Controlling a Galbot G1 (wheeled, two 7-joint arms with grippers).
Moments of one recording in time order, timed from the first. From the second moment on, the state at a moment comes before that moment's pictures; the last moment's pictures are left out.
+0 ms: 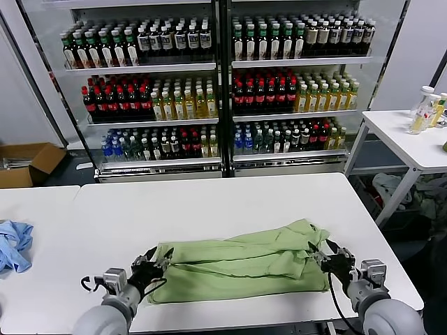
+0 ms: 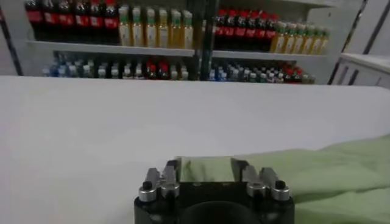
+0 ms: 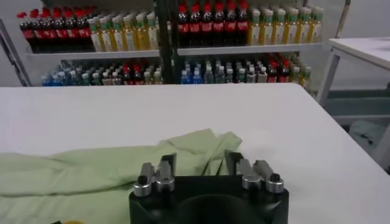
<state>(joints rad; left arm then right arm) 1.38 -1.00 -0.30 -2.04 -0.66 0.41 -0.31 -1.47 0.96 0.55 2.15 0.66 -0.53 0.19</state>
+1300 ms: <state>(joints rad) 1.47 -1.04 -0.47 -2.00 -0.75 0.44 -0.31 -1.47 0.93 0.56 2.17 0.64 -0.49 0.20</state>
